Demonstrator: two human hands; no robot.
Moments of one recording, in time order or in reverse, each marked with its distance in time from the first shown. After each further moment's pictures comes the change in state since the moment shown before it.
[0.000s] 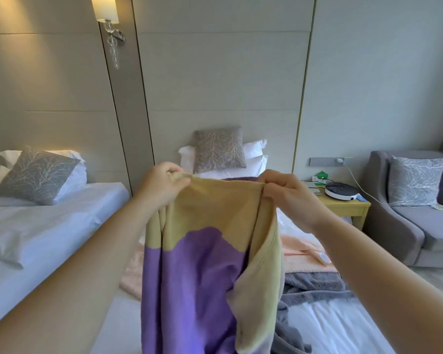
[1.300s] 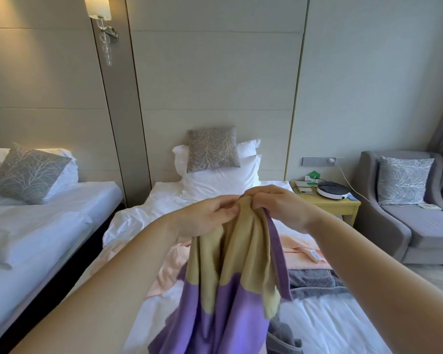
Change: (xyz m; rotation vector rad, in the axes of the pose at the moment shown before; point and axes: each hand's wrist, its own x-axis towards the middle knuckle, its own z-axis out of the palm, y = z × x) left_hand -0.056 0.034 0.049 -0.474 -0.915 0.231; right_hand -0.008 0.002 -0.004 -0.124 -0.297 0.141
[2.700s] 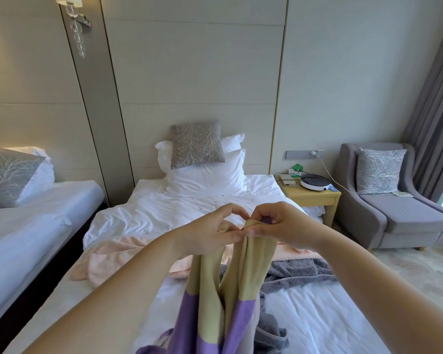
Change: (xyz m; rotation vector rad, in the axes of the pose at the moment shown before) left_hand 0.014 -0.016 0.039 0.030 -0.077 -0.014; right_hand -0.036 0.058 -0.018 -0.226 0.108 -0.039
